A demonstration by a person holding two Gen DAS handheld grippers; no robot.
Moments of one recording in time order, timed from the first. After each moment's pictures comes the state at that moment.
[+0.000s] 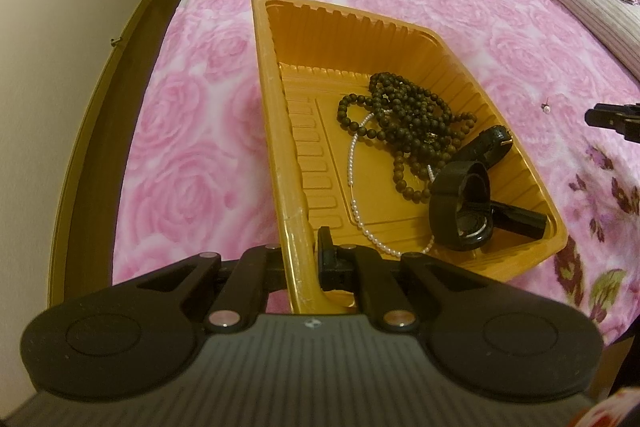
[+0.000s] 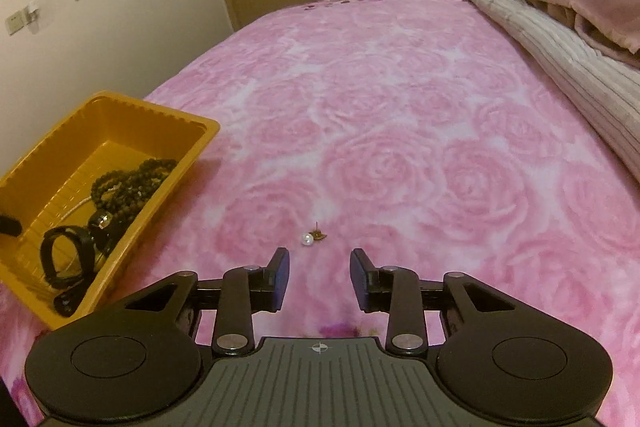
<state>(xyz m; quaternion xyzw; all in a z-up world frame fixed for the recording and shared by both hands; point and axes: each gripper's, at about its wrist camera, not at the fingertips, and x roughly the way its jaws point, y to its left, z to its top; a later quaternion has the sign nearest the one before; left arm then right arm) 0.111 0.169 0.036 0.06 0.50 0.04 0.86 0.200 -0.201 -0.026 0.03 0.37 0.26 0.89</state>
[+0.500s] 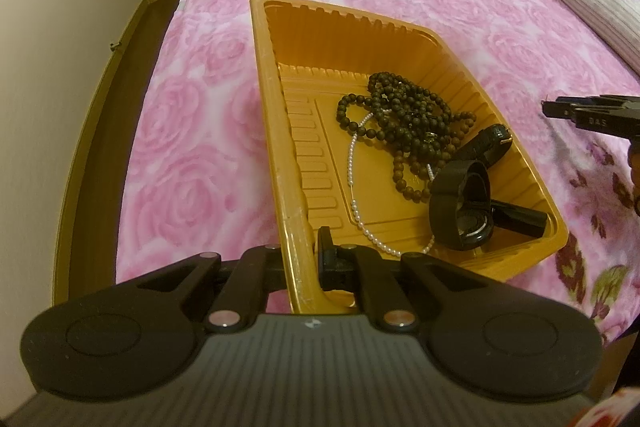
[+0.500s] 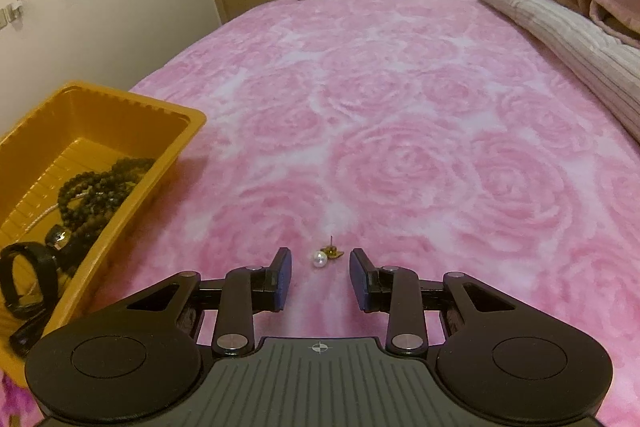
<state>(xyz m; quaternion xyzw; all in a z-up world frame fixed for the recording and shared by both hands) 0.112 0.167 0.037 0.07 0.50 0.04 0.86 0.232 -0.162 -0.059 0.03 0.38 0.24 0.89</state>
